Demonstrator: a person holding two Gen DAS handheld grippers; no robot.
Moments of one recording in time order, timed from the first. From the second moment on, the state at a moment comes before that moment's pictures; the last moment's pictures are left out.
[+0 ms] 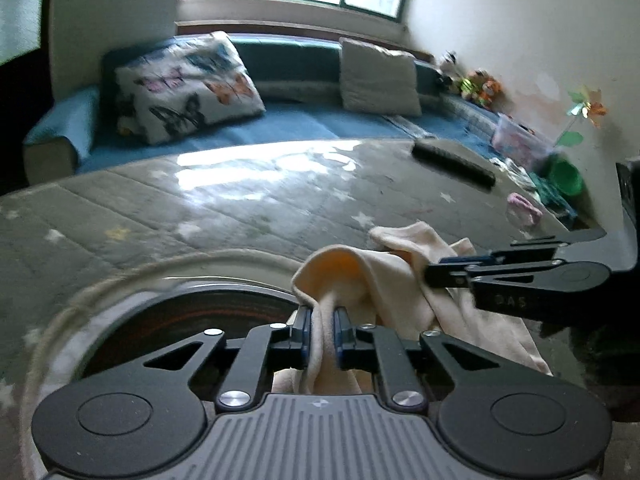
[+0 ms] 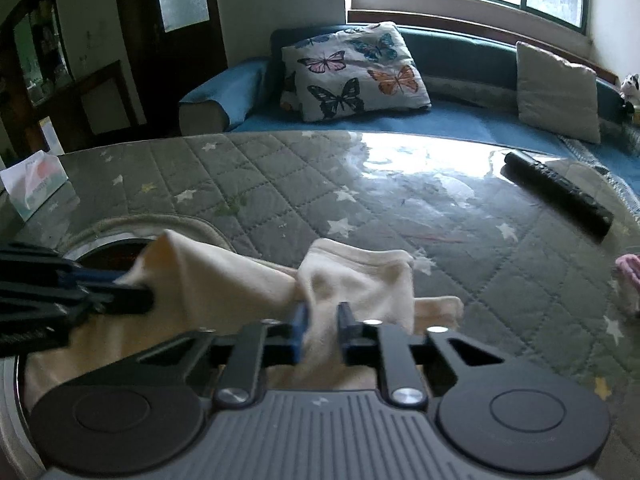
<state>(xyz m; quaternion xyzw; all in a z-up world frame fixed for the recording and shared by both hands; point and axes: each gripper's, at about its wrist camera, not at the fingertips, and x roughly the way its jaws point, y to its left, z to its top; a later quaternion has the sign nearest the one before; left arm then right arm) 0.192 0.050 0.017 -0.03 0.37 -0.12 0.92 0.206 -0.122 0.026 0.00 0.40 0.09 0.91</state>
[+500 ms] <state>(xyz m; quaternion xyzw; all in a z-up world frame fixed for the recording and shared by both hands) 0.160 0.060 0.027 0.03 0.35 -0.07 0.93 0.196 -0.115 0.043 0.02 0.37 0.15 0.91</state>
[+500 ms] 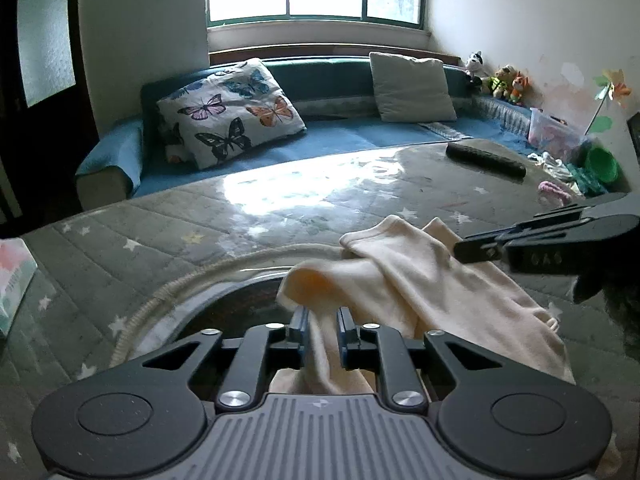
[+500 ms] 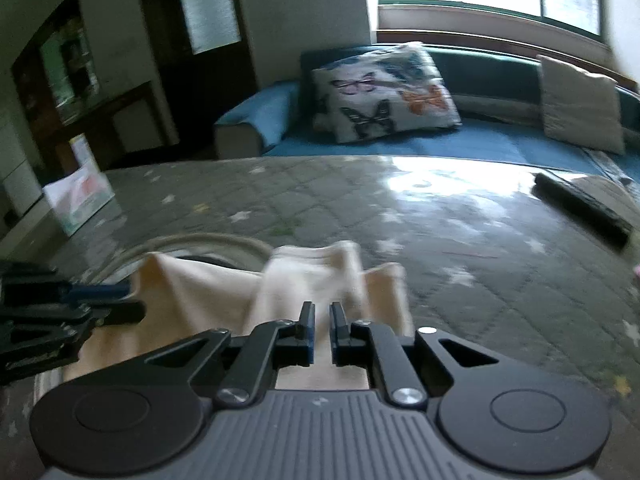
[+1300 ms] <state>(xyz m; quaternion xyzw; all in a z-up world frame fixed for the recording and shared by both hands) 0.159 0.081 0.027 0.01 0.32 -0.06 0.95 0.206 -0.201 0.039 -0.04 0.36 0.15 0.92</state>
